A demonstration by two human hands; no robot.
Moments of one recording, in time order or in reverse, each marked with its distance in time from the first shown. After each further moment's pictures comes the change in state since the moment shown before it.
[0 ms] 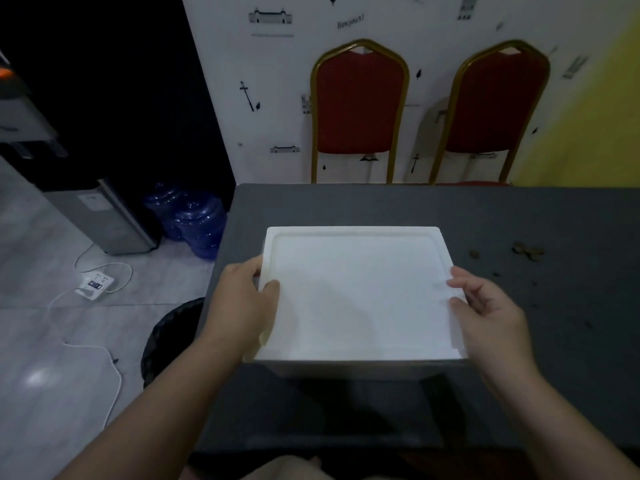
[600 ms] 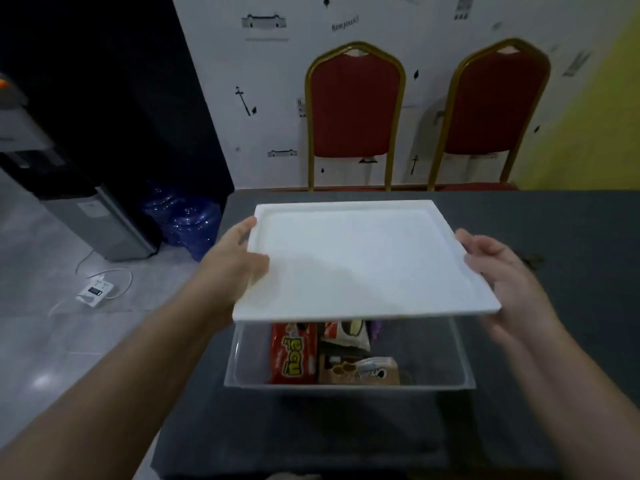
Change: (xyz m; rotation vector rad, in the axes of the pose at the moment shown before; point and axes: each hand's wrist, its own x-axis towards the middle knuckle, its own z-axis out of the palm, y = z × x) left_hand 0.027 0.062 -0.021 -0.618 -0.205 -0.192; right_hand 0.060 -0.046 -0.009 0.426 -0.030 0.226
